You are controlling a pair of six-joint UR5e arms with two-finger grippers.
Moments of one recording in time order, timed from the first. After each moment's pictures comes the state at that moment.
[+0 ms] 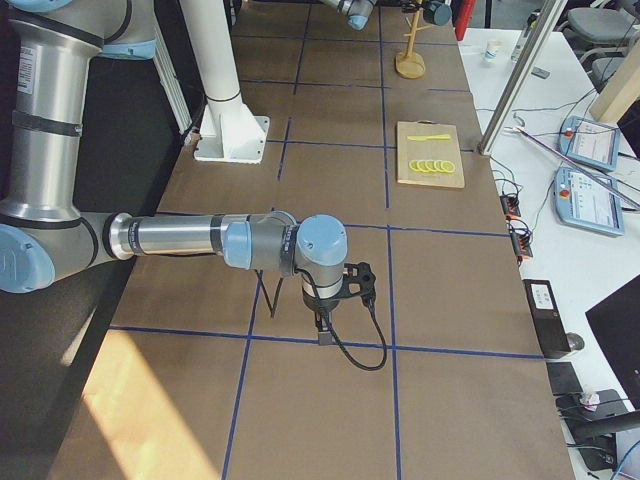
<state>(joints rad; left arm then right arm) -1.15 -1.91 -1.13 -3.42 -1.67 -2.91 1.61 -1.78 1.86 -1.66 2.30 -0.20</state>
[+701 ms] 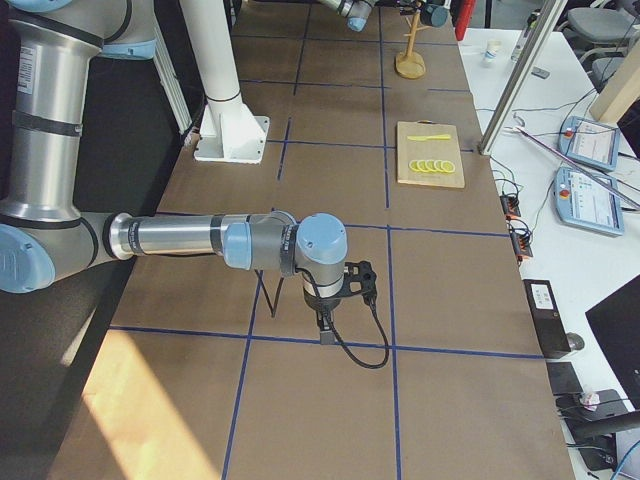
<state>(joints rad) -1.16 -1.91 -1.03 -3.53 -1.67 -2.95 1.61 -1.78 1.86 -1.66 2.30 -0.20</state>
